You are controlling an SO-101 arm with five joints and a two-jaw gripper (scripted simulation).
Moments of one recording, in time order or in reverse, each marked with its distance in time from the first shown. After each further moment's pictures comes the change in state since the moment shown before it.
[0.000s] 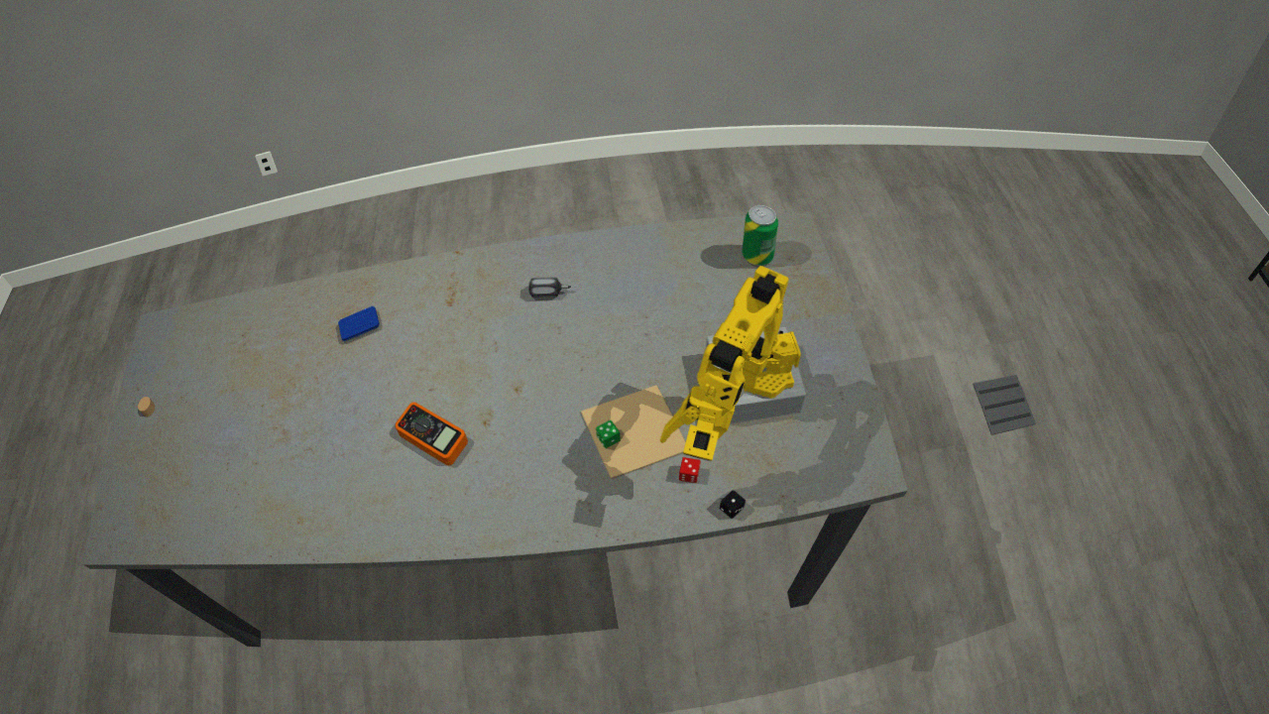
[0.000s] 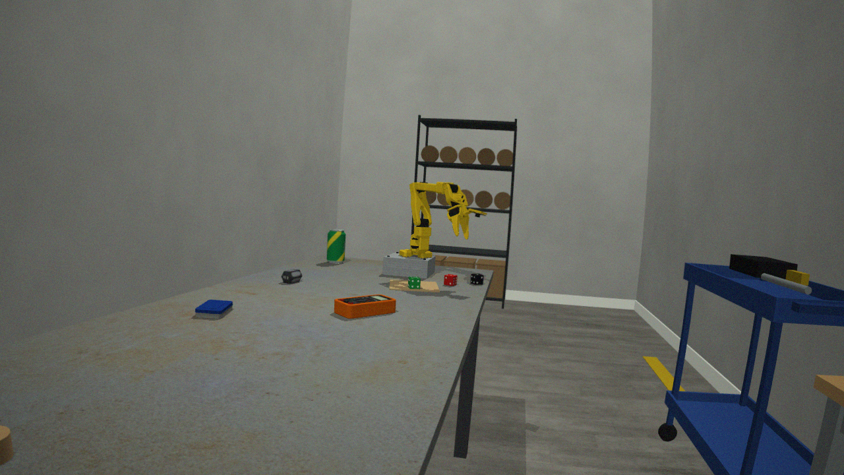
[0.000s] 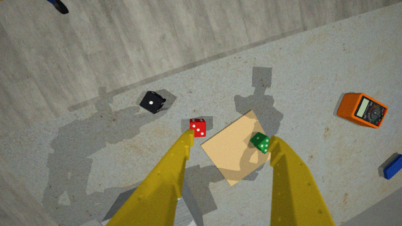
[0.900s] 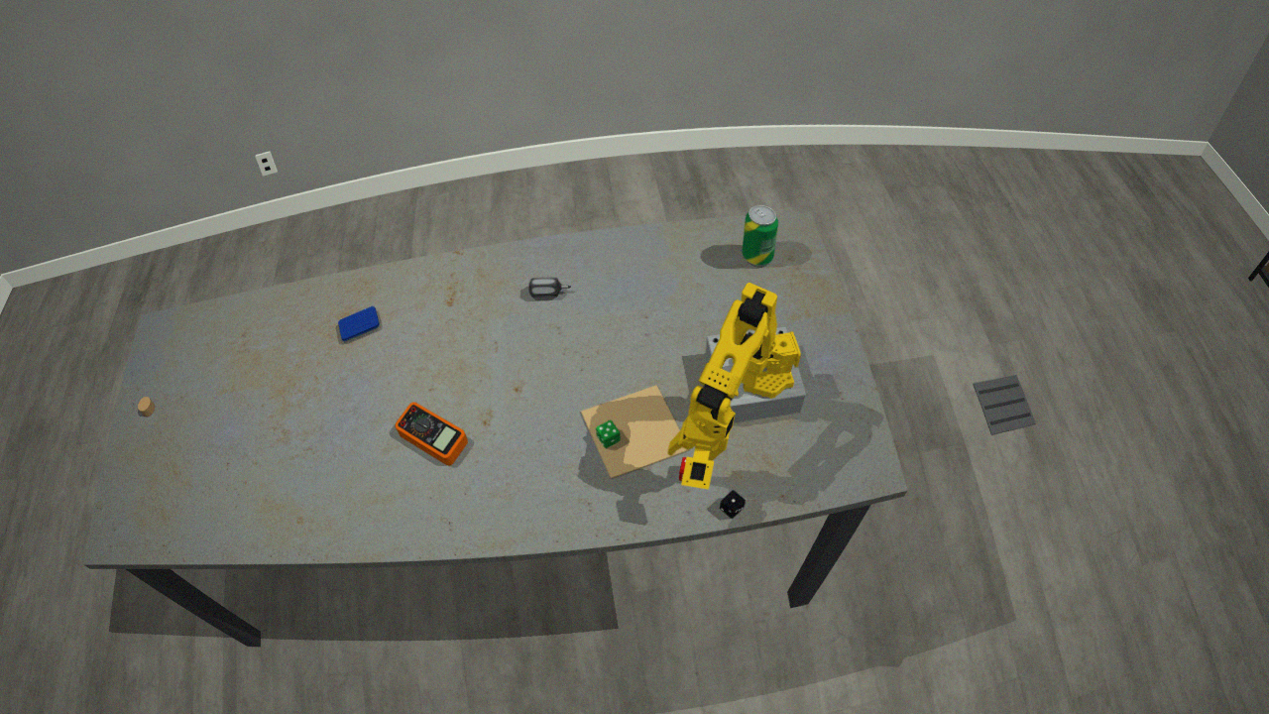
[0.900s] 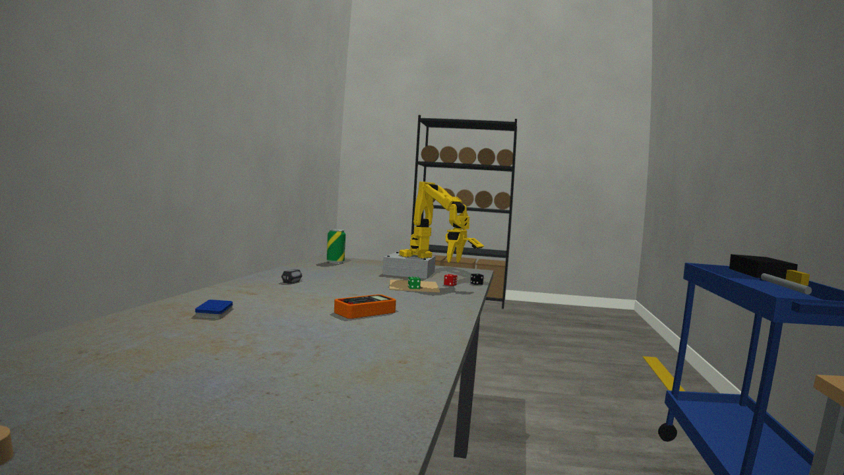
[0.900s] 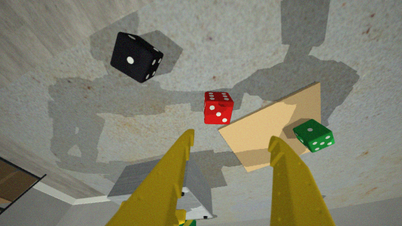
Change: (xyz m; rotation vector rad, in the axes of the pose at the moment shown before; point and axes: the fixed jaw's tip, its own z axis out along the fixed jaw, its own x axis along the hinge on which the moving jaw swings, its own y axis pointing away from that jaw) arm 0.056 0.018 0.054 -0.121 0.384 -0.003
